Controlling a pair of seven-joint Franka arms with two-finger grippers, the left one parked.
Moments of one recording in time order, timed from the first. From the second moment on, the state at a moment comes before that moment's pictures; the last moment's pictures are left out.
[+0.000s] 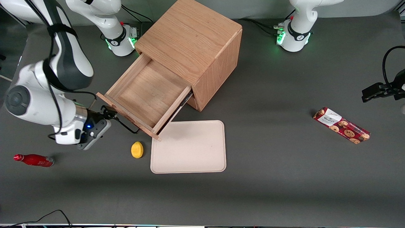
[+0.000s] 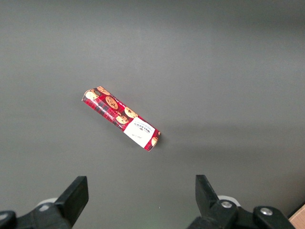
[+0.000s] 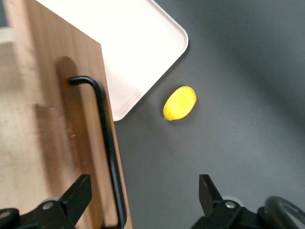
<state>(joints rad) -0.10 0.29 0.30 -1.60 0.04 1.83 -0.58</state>
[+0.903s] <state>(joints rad) -0.10 -0.07 0.15 -1.57 0.04 1.51 -0.02</state>
